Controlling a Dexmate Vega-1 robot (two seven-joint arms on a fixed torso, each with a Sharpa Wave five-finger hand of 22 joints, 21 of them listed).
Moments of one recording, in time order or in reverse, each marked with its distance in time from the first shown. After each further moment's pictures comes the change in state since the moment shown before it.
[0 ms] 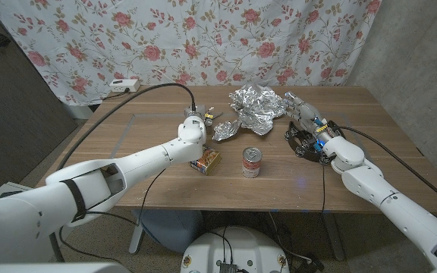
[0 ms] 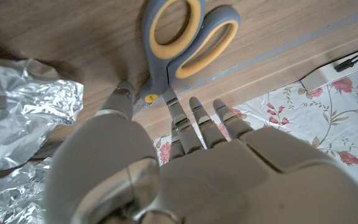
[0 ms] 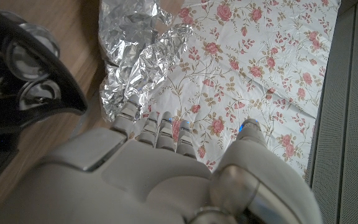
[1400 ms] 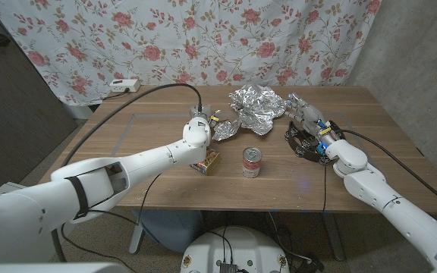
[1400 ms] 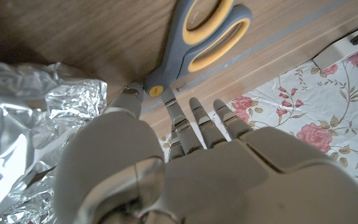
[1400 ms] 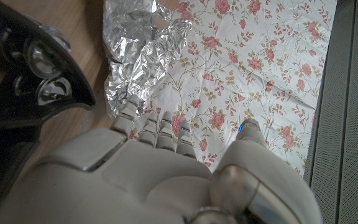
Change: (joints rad) left arm -0.033 -0.011 0.089 0.017 0.062 0.013 -0.024; left_hand 0.090 0.003 -0.026 -0.001 -0.007 -0.035 -0.020 -0.018 0.000 -0.031 -0.037 0.089 0.102 -0.011 -0.011 0.003 0.028 -0.006 0.005 0.000 0.000; right arm -0.033 0.001 0.021 -0.006 0.029 0.023 0.000; right_hand 0.000 0.000 0.008 0.003 0.000 0.000 0.000 0.000 0.000 0.000 0.000 0.000 0.000 -0.005 0.005 0.000 0.000 0.000 0.000 0.000 0.000
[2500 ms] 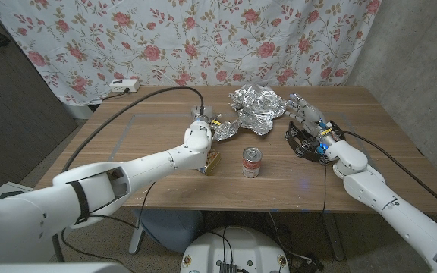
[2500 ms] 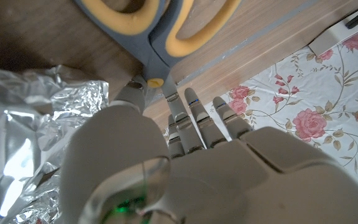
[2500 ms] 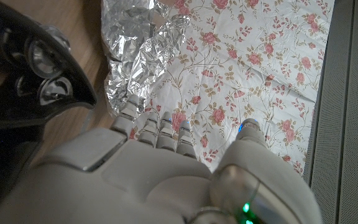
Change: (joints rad) left arm 0.037 -0.012 -0.021 0.009 0.074 0.014 0.068; left_hand 0.130 0.040 -0.009 -0.005 0.029 0.115 -0.017 0.019 0.005 0.079 0.032 0.197 0.095 0.092 -0.030 0.098 0.100 0.033 0.003 0.000 0.000; right arm -0.005 0.011 0.008 0.008 0.020 0.008 0.006; right_hand 0.000 0.000 0.000 0.000 0.000 0.000 0.000 0.000 0.000 0.000 0.000 0.000 0.000 0.000 0.000 0.000 0.000 0.000 0.000 0.000 0.000
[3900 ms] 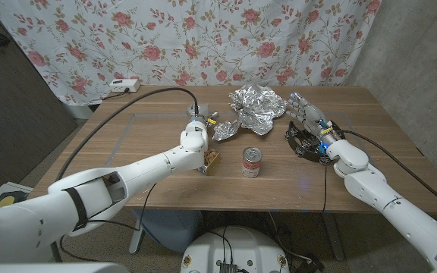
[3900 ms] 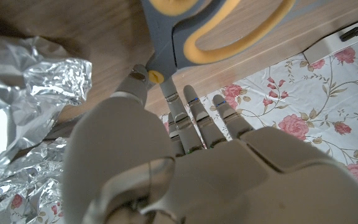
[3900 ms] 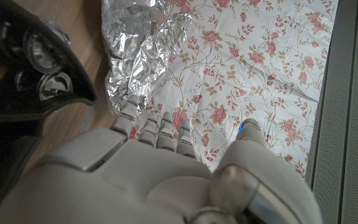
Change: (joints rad) left arm 0.059 0.019 -0.102 -0.050 -0.065 -0.034 0.116; left_hand 0.066 0.008 -0.023 0.004 -0.017 0.043 0.025 -0.004 0.000 -0.004 -0.004 0.022 0.013 0.018 -0.004 0.038 0.058 0.028 0.018 0.000 0.000; right arm -0.003 -0.007 0.005 -0.015 0.001 -0.017 -0.011; right_hand 0.000 0.000 0.006 0.000 0.000 0.000 0.000 0.000 0.000 0.000 0.000 0.000 0.000 0.000 0.000 0.000 0.000 0.000 0.000 0.000 0.000
